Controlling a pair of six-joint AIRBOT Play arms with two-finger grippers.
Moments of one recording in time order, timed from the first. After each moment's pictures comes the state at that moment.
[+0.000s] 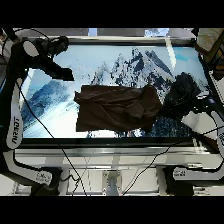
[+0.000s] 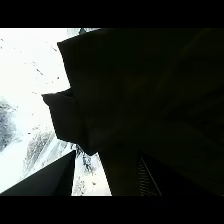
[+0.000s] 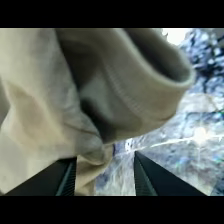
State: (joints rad) left arm -0.05 -1.63 1.80 1.25 -1.39 -1.26; right arm -0.34 -1.45 0.97 -1.02 1.19 1.32
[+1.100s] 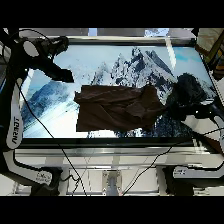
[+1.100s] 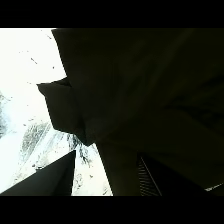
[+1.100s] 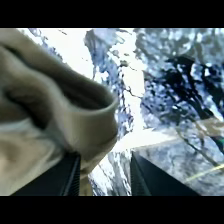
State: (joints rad) left arm -0.05 -1.63 1.80 1.25 -1.43 -1.26; right arm -0.45 -1.46 0.86 -0.87 1.01 1.34
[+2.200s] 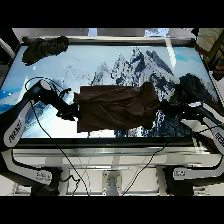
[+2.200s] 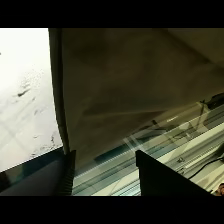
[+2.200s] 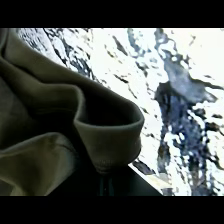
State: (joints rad) left arm 0.02 -1.63 1.17 1.03 -1.49 -1.36; right arm -0.31 -1.50 0.78 -0.65 0.74 1.18
